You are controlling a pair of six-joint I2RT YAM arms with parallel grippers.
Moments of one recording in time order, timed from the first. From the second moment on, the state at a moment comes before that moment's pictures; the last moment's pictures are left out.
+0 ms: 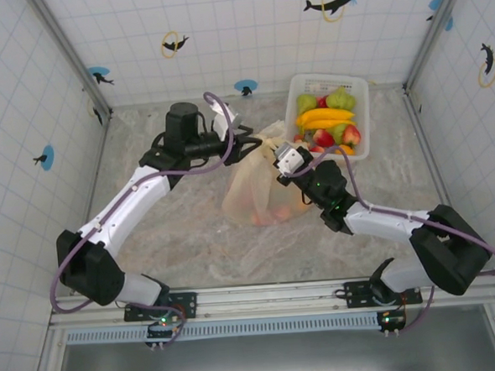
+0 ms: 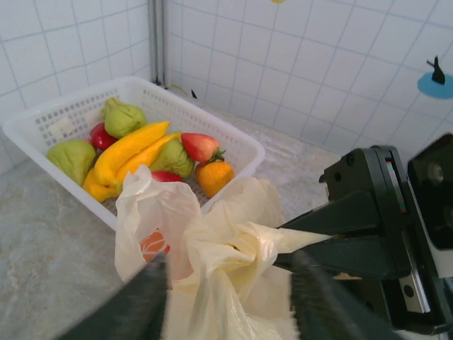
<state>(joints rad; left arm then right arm) -0.52 1.44 1.26 -0.21 0.71 0.13 0.75 1.36 0.58 0.86 0.09 -0.45</state>
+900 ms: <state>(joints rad) -0.57 1.50 1.24 -0.18 0.67 0.31 0.73 1.27 0.58 0.78 0.03 -0.37</state>
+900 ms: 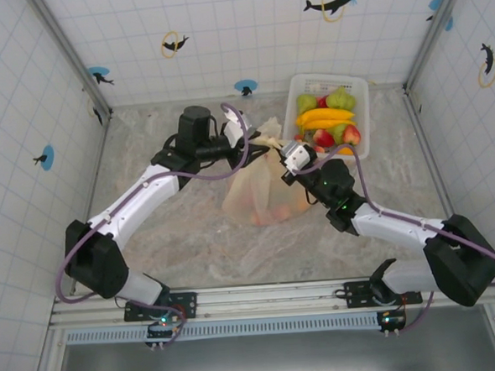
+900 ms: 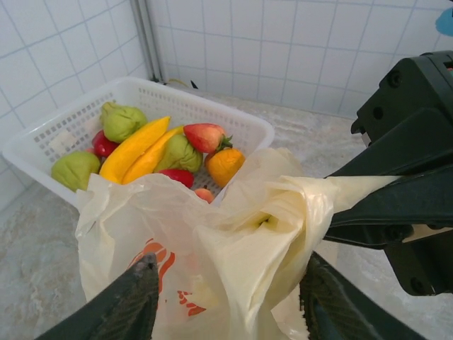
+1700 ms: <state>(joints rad) -0.59 1.51 1.24 -0.19 0.68 0.34 0.65 1.17 0.80 0.21 -0.10 -0.54</state>
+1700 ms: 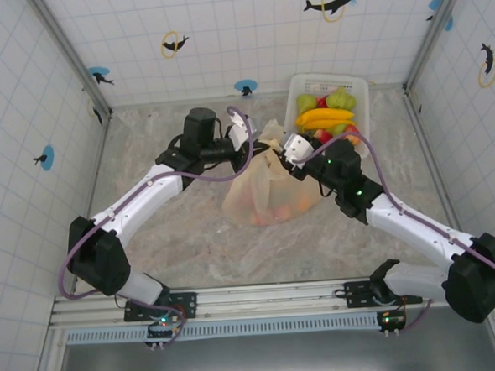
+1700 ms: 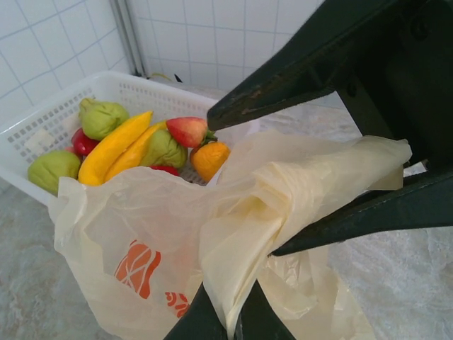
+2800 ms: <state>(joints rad) -0.54 1.40 1.18 -0.13 0.72 0.30 0.61 1.24 0.85 0.16 -0.17 -0.52</state>
